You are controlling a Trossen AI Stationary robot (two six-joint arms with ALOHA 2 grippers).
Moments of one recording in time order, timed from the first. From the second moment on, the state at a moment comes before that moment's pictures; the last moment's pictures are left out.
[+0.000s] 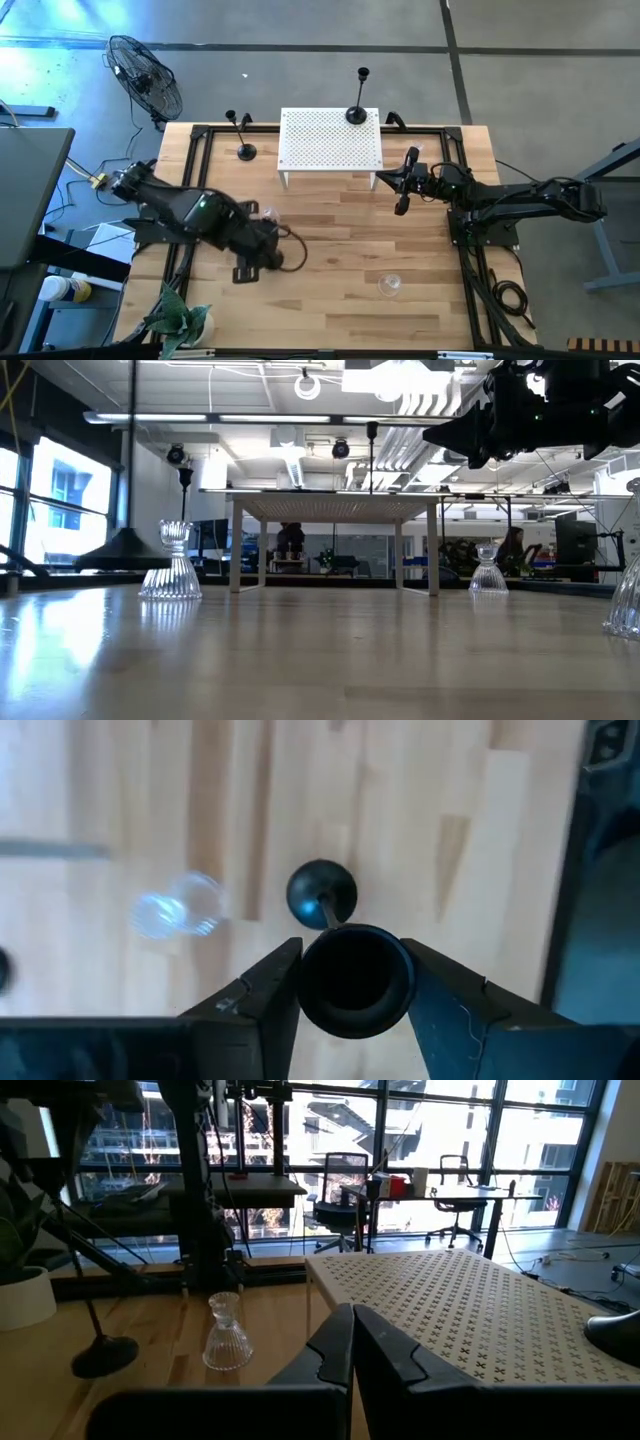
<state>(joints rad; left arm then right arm) -0.45 1.60 1.84 -1.52 -0.16 -0.52 -0.27 0.89 0.23 0.72 -0.01 -0.02</state>
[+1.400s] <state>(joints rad) -0.03 1.64 1.84 -1.20 -0.11 -0.11 -0.27 0.89 0.23 0.72 -0.04 -0.02</state>
